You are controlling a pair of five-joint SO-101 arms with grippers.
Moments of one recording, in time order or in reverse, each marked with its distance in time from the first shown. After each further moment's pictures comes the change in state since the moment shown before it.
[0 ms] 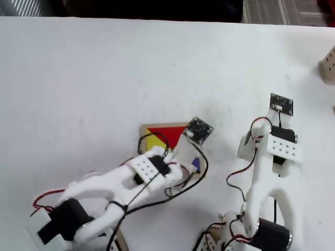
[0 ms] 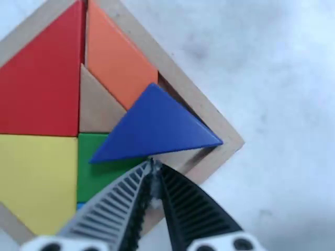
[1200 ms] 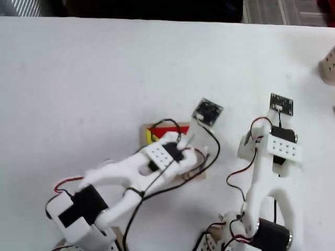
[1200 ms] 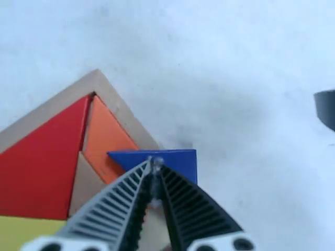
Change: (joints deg) left arm 1.1 11.6 -14.4 -5.5 4.4; right arm 0.0 0.0 0.0 -0.1 0.0
